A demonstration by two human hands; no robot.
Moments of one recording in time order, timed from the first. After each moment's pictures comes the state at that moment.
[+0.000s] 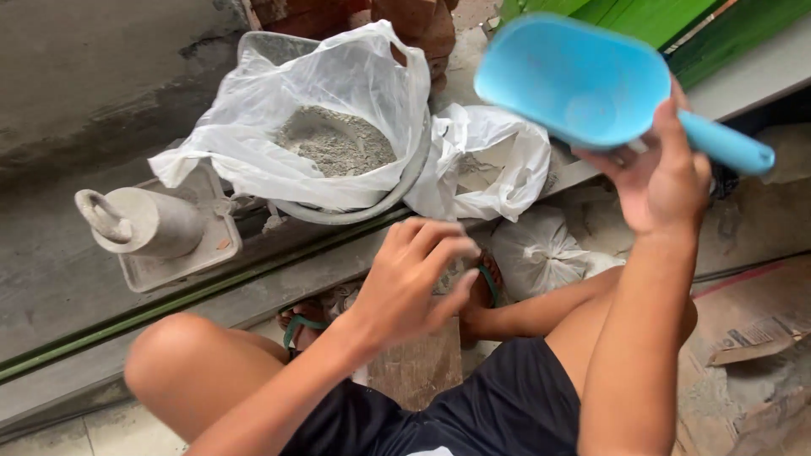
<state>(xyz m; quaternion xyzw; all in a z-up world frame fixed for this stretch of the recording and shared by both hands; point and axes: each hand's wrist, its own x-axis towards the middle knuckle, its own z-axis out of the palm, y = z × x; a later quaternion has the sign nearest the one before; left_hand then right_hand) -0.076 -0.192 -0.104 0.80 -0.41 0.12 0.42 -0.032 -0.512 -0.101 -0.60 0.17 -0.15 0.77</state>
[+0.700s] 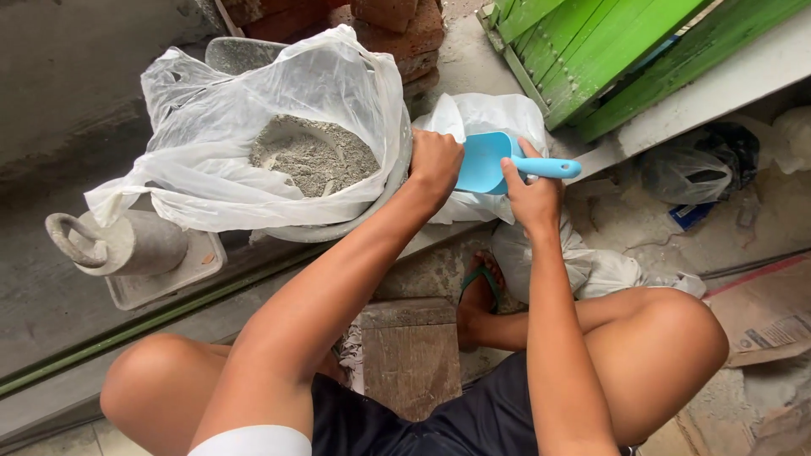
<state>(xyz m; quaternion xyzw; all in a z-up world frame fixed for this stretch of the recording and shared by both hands) 0.128 -0.342 -0.347 0.94 -0.33 0.03 -0.08 0.013 -0.493 -0.301 -0.82 0.24 -0.15 0.49</state>
